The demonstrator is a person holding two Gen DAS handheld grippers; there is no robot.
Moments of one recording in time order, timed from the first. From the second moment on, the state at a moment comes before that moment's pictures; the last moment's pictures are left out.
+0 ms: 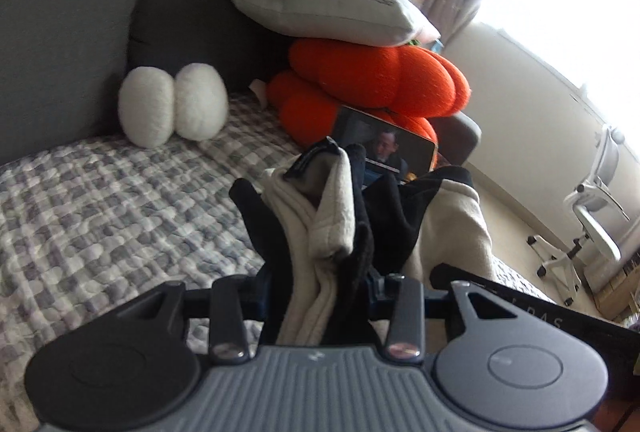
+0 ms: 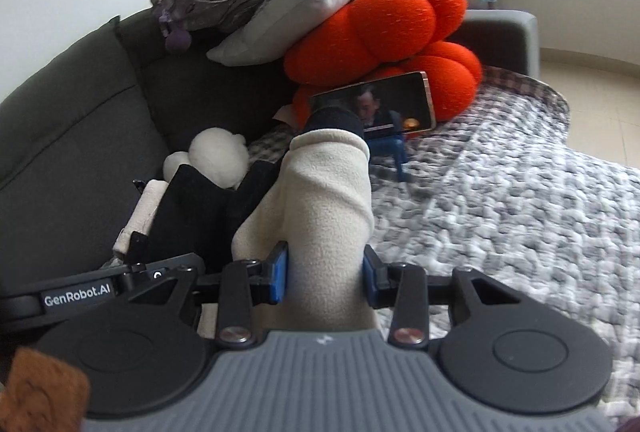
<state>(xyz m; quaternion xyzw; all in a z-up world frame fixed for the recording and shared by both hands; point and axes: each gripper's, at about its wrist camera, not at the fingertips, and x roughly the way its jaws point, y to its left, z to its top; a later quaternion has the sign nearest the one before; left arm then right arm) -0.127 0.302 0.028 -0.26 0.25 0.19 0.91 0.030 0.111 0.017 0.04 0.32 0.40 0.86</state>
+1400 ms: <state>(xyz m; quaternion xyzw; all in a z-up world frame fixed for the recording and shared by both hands) -0.233 0.467 -0.072 -0.50 0.14 0.36 0.78 0.060 0.415 -0.048 -0.13 0.34 0.61 0.70</state>
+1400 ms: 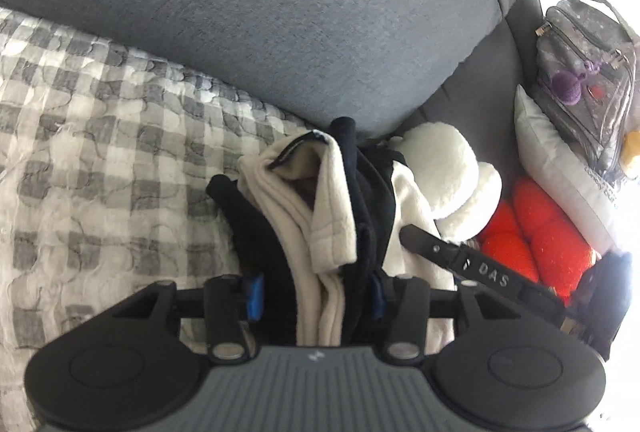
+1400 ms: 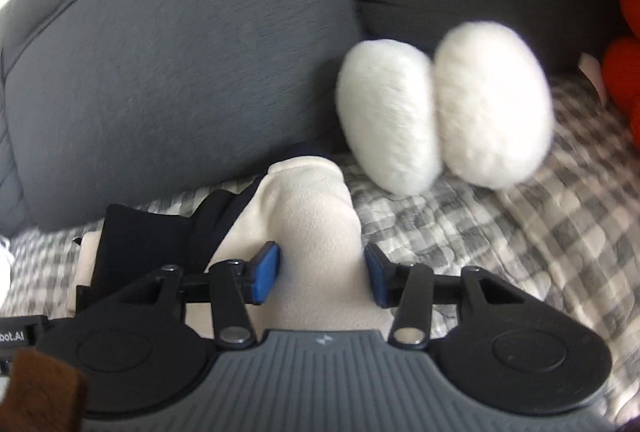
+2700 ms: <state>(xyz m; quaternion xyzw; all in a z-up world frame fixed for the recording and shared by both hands) -0.217 0.441 0.010 -0.26 0.15 0.39 0.87 0.004 0.341 -0.010 -0.06 0.27 0.58 0.76</state>
